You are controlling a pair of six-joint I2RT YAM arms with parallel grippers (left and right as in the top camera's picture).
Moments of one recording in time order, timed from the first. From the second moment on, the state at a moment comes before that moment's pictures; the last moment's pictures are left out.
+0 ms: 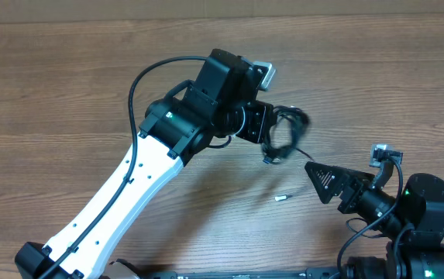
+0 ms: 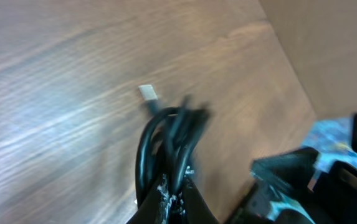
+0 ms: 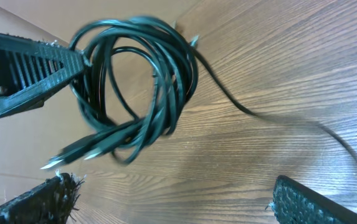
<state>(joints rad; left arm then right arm) -0.64 1.55 1.57 -0.80 0.40 -0.39 -0.06 0.51 0.67 -0.71 -0.68 0.54</state>
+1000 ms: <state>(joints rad) -0.68 1.55 1.57 -0.55 0.52 -0.39 -0.06 0.51 0.67 -0.61 -0.69 0.69</state>
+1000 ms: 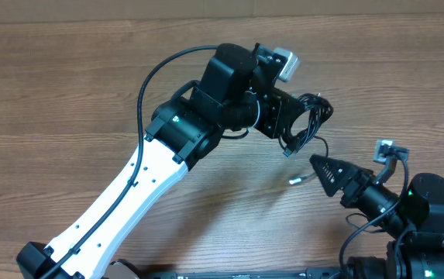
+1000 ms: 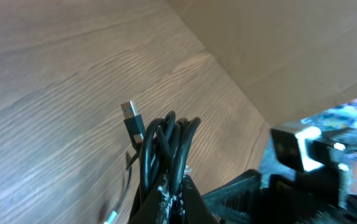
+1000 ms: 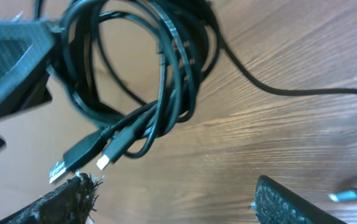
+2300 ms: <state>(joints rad) -0.76 1.55 1.57 -0.42 0.63 -0.36 -0.06 0.52 0.67 -0.48 -0.57 1.12</state>
